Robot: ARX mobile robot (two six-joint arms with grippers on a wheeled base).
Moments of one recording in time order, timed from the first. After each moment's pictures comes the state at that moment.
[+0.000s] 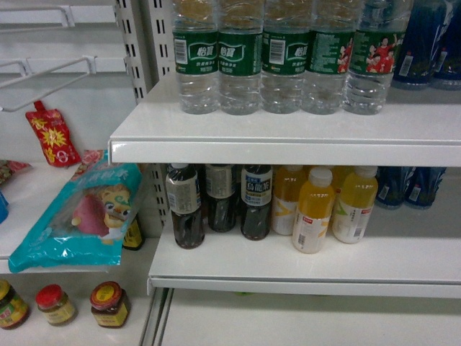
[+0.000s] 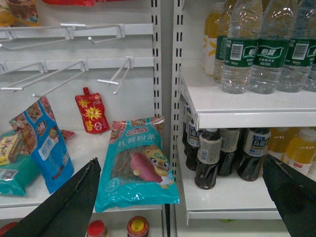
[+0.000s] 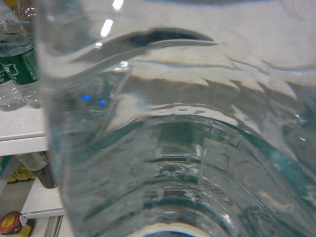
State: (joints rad) left arm 0.00 0.01 0.01 0.00 0.00 0.00; right arm 0.24 0.66 0.47 -0.03 0.32 0.14
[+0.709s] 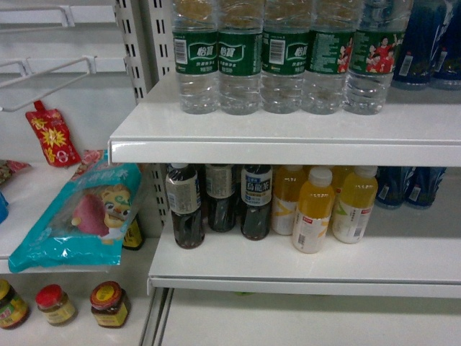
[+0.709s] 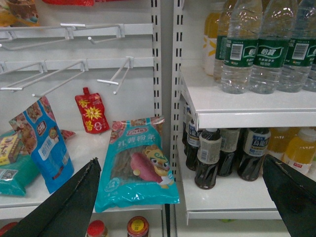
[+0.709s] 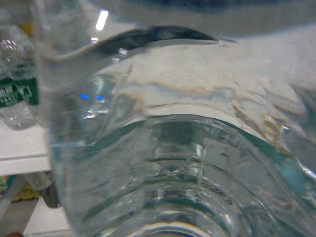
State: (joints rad) left arm 0.00 0.01 0.01 0.00 0.00 0.00; right arm 0.24 0.66 0.45 0.03 0.32 0.13
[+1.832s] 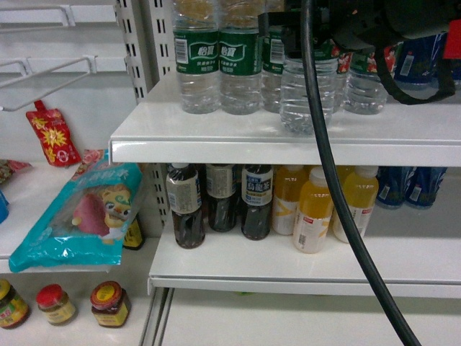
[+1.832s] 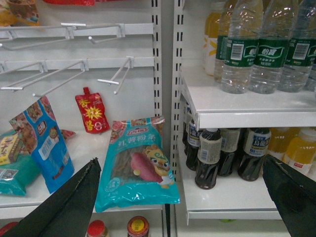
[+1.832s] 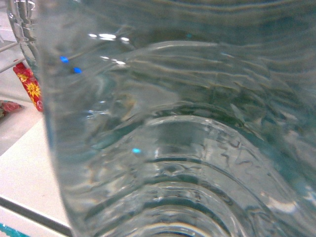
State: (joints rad) left arm 0.00 0.01 0.01 0.00 0.00 0.00; right arm 0.34 1.88 1.27 0.37 -0.01 0.02
